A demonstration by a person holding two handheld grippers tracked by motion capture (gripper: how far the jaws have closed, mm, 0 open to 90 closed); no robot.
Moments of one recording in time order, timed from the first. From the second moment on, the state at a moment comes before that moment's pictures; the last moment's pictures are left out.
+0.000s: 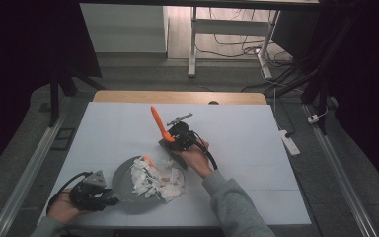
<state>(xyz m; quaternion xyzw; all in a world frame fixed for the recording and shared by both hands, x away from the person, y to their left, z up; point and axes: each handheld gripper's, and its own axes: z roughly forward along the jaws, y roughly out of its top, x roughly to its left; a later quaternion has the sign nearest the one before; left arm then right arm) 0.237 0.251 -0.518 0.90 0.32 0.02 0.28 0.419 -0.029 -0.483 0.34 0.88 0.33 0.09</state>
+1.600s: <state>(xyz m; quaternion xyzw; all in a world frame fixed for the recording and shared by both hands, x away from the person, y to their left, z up) 0.211 0.287 -0.514 0.92 0.28 0.01 0.29 0.326 -0.124 -0.479 0.36 0.85 0.37 0.05</state>
